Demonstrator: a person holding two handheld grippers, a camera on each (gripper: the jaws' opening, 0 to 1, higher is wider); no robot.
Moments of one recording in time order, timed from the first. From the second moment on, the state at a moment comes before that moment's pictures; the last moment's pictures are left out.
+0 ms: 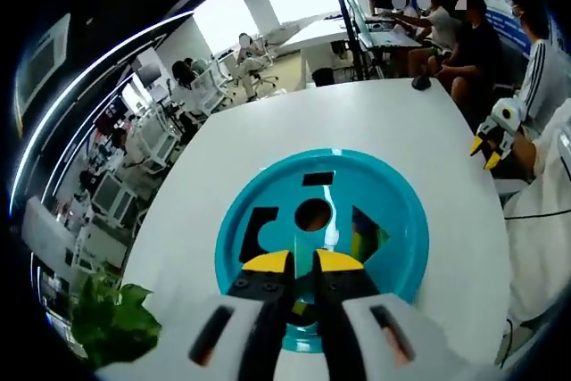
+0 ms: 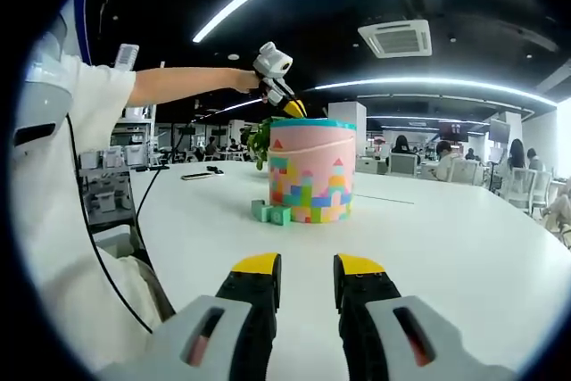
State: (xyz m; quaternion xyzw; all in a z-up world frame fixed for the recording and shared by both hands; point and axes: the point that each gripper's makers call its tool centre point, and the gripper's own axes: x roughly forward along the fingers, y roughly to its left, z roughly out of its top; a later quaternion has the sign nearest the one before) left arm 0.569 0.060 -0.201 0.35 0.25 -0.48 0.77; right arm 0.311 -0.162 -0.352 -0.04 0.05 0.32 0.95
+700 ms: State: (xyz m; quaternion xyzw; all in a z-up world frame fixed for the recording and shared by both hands) left arm 0.568 0.083 -0.204 0.29 0.20 -0.49 0.80; right arm 0.312 -0.159 -0.350 -0.05 0.05 0.32 0.95
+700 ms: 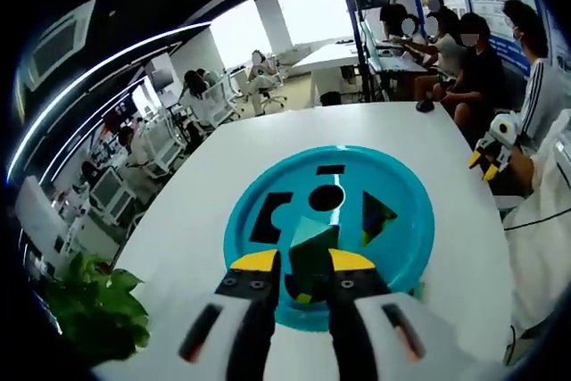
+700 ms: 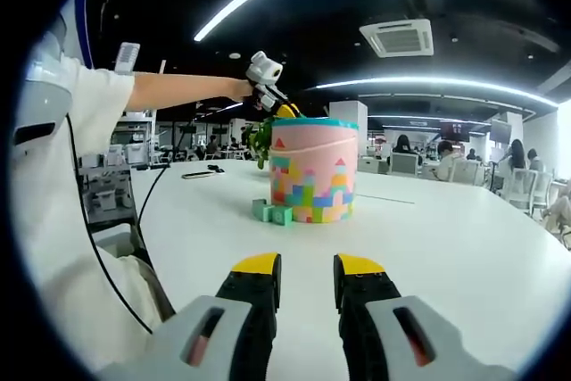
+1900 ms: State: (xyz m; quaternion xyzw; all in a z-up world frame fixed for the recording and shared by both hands) left arm 0.528 0.018 -0.211 0.16 0.12 -0.62 0.76; right arm 0.312 -0.153 -0.352 -0.05 0.05 0.33 0.94
